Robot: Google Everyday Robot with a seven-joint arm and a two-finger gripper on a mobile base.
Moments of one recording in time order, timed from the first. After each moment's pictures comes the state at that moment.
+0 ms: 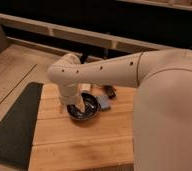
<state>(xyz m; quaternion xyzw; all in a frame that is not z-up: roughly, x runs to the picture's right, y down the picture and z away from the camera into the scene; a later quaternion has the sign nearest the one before) -0.108 0.103 0.703 -0.26 0.23 0.64 0.68</state>
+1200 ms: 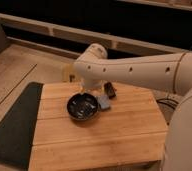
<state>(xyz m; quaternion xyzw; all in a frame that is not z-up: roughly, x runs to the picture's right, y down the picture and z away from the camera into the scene) -0.005 0.016 0.724 -0.14 0.15 0.70 0.69</state>
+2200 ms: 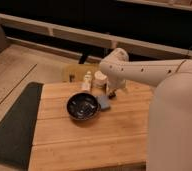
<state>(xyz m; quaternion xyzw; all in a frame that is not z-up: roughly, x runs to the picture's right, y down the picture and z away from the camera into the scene) 0.133 0.020 0.805 -0.11 0.24 0.67 0.70</state>
